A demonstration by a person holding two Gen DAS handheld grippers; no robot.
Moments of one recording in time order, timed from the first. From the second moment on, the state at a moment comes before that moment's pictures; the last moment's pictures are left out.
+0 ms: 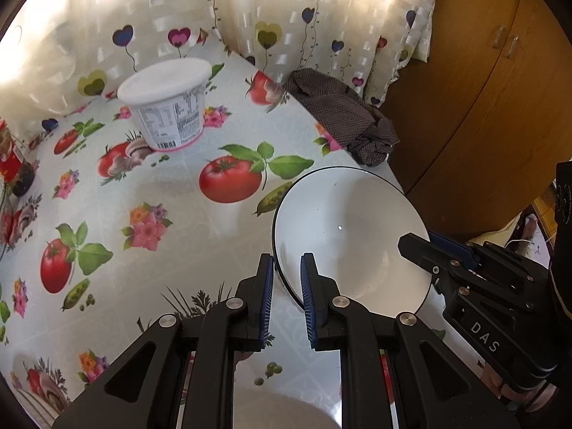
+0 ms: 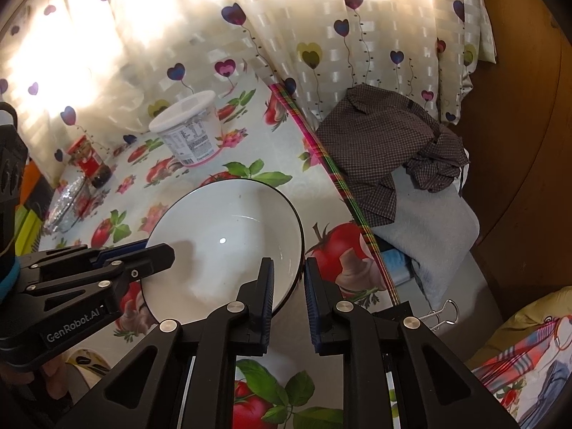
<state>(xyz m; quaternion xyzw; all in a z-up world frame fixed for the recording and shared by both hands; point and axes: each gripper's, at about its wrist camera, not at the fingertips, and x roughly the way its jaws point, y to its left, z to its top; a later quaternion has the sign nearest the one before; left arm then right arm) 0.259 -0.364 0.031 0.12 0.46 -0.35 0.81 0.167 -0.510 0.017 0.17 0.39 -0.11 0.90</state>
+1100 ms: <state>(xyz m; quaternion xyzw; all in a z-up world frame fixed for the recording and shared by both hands) 0.190 -0.291 0.087 0.07 0.41 -0.35 0.84 0.093 -0.445 0.083 0.16 0.34 -0.07 0.92</state>
